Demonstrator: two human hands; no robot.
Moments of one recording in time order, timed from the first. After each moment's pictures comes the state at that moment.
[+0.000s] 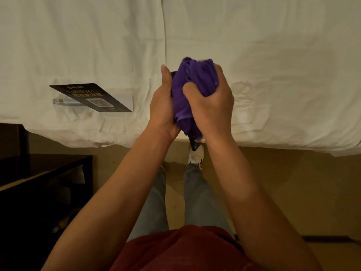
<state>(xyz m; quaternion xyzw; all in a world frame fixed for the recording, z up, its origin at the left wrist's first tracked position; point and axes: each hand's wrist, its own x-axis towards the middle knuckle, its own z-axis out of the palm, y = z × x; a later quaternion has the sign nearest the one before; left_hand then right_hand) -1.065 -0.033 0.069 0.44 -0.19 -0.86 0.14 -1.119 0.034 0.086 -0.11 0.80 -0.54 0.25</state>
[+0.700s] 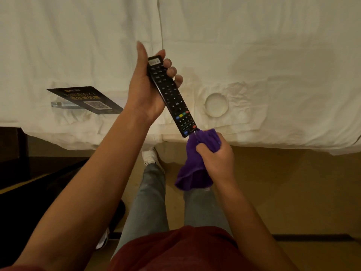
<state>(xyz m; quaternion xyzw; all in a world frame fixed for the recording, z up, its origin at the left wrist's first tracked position) -1.069 -0.087 0.064 0.35 -0.15 -0.91 0.17 -1.071 0.139 0.039 0.05 0.78 -0.47 0.41</state>
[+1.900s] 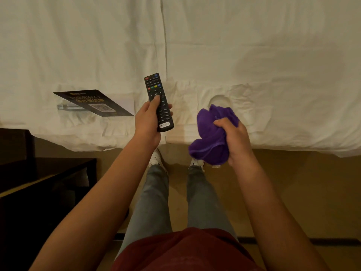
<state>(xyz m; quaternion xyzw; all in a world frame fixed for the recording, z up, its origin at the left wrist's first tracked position) -1.016 -0.057 -0.003 0.59 -0.28 -0.75 0.15 -1.132 0.122 0.030 0.18 0.66 -0.57 0.45</state>
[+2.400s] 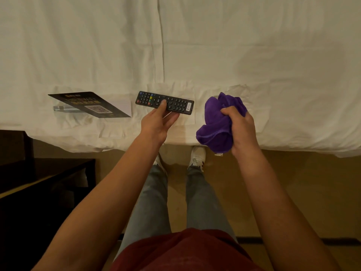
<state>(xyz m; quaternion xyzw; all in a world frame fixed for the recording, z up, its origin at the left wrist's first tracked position) -1.035 -0.048 -0.033 0.62 -0.15 -0.76 0.15 -1.163 0.116 0.023 0.18 0.66 -0.60 0.41</state>
